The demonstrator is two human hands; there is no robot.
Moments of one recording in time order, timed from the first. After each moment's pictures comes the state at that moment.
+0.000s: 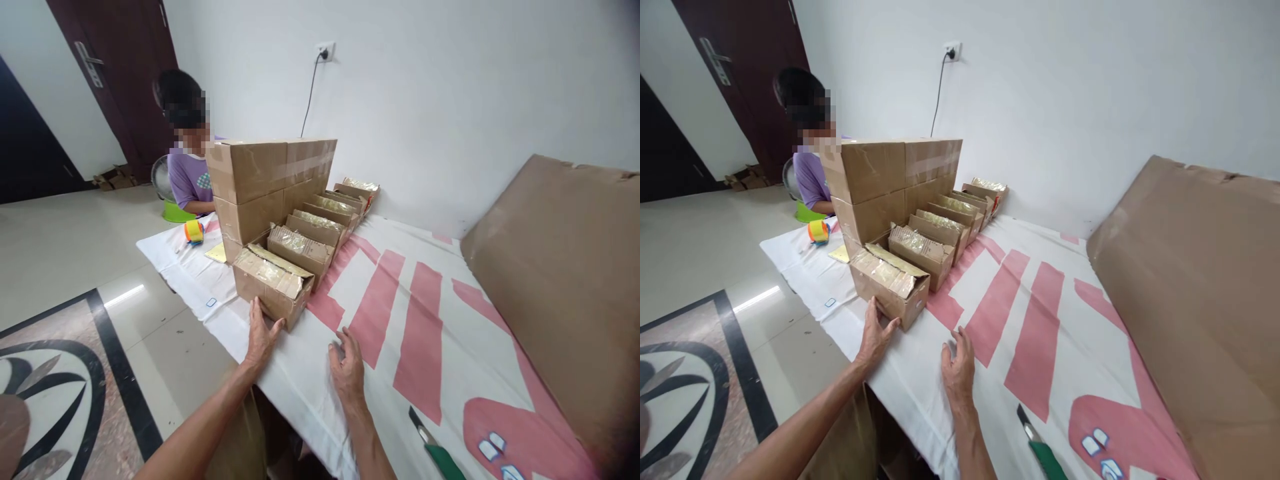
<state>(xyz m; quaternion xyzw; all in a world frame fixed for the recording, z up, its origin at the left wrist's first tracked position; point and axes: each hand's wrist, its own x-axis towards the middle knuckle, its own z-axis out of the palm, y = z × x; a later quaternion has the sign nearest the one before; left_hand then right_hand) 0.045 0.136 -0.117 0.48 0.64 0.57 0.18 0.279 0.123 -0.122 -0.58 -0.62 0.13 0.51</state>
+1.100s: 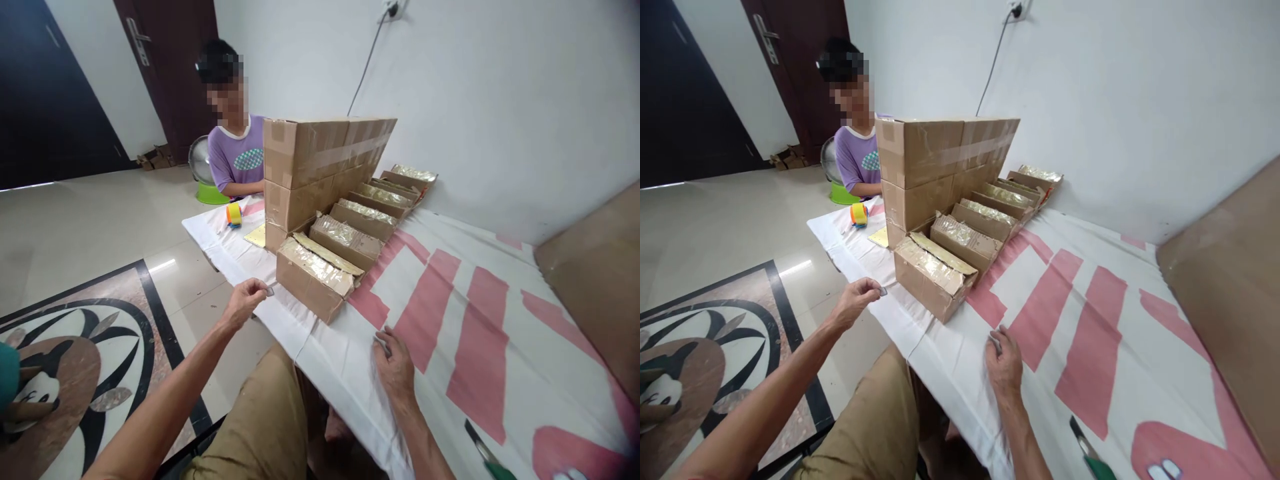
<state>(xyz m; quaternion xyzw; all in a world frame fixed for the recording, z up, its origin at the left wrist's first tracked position) -0.104 0.089 -0.001 0.45 0.66 0.51 0.32 0.276 0.132 -0.083 -0.59 -0.61 0.21 0.48</state>
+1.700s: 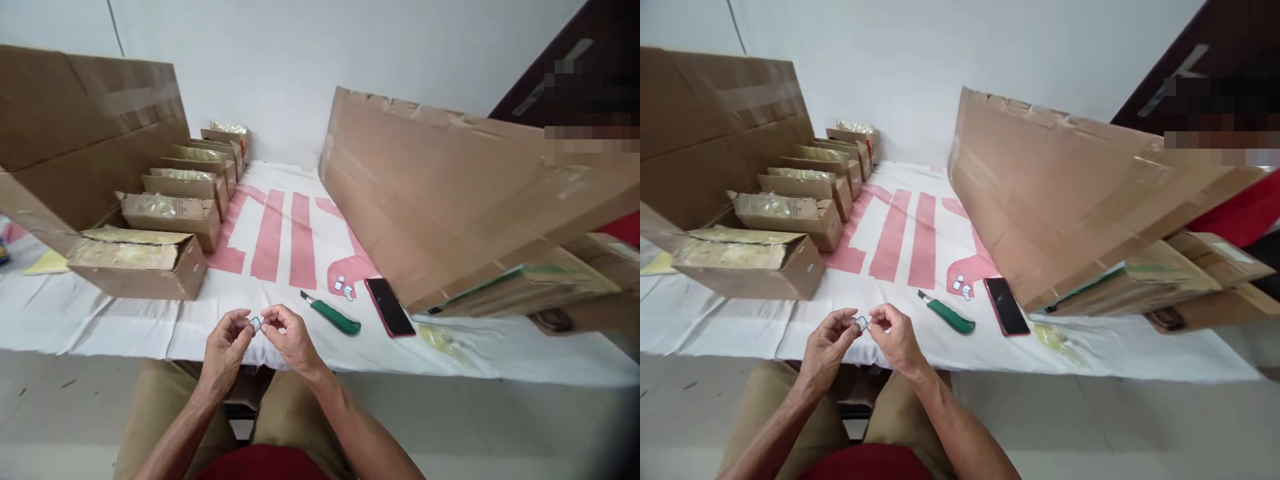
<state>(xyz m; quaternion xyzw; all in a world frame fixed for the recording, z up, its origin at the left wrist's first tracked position) 0.133 -0.007 -0.022 0.49 0.45 0.47 0.58 0.285 -0.036 -0.005 -0.58 -0.52 0.37 0.51</state>
